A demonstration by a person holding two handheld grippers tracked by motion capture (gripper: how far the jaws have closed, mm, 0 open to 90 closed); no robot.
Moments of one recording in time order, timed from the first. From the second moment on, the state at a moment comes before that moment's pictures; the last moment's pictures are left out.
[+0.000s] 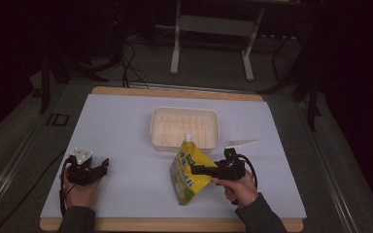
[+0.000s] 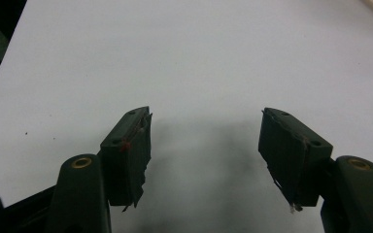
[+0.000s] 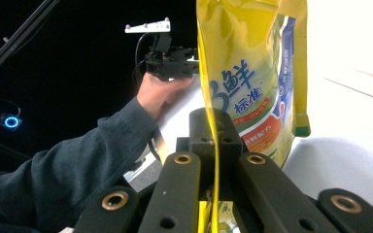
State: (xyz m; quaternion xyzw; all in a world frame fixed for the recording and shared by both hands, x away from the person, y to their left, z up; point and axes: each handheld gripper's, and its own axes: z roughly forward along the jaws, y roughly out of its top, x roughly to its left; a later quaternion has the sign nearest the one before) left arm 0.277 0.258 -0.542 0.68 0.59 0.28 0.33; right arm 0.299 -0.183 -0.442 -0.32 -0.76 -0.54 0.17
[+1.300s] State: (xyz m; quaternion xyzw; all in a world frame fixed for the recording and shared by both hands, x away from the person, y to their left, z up) left arm 0.277 0.258 -0.542 0.68 0.59 0.28 0.33; right arm 0.309 -0.191 -0.414 -0.33 -0.75 -0.56 0.11
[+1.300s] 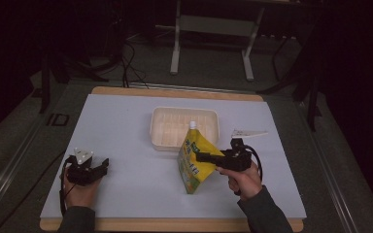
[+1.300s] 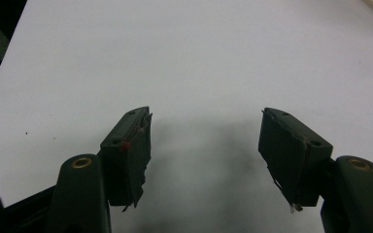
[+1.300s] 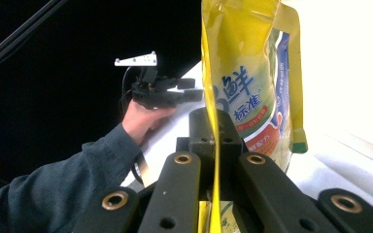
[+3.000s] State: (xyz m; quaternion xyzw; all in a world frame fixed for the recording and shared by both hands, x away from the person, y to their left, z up) left arm 0.277 0.258 -0.542 0.68 0.59 0.28 0.33; right arm 0.325 -0.194 -0.382 -0.35 -0.74 -0.58 0.05
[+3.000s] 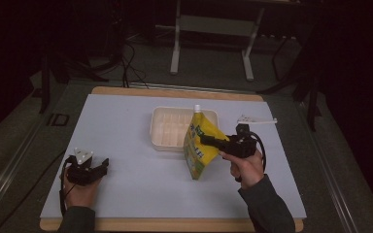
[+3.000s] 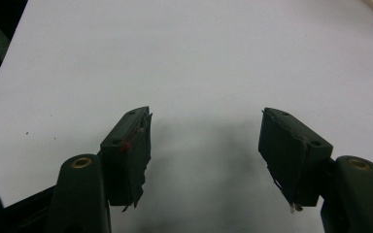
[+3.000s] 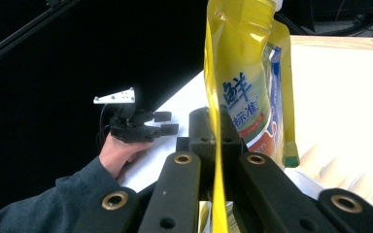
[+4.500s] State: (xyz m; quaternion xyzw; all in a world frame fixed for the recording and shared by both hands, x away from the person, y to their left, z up) left arm 0.277 0.258 -0.542 0.68 0.59 0.28 0.33; right arm 0.348 -0.184 -0.374 -0.37 -0.73 -0.58 0.02
